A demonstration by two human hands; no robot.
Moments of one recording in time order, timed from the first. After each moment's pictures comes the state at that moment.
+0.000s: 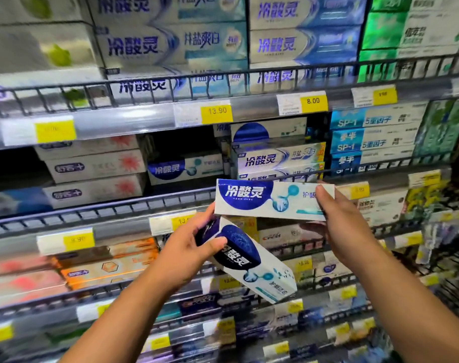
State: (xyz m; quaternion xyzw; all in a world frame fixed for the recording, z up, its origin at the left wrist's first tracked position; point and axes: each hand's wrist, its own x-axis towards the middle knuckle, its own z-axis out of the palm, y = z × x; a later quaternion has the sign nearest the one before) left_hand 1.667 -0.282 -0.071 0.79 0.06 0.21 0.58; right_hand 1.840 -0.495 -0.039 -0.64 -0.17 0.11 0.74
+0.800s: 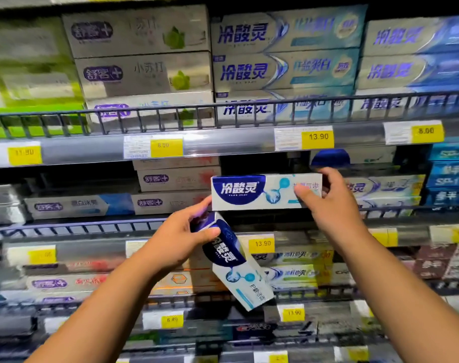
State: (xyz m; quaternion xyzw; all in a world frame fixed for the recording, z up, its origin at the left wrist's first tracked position) left_hand 1.583 -0.163 -0.011 0.80 0.14 0.26 0.52; right_hand 1.794 -0.343 0.015 -0.71 -0.32 -0.02 0.62
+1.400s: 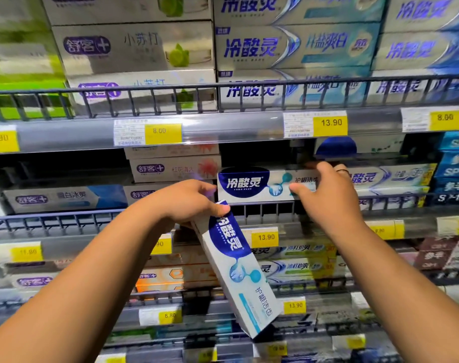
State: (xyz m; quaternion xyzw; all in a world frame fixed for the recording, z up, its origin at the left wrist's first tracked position) left_hand 1.611 -0.147 0.040 0.83 0.26 0.08 0.48; right_hand 1.795 -0.323 0.014 -0.86 -0.31 -0.17 0.38
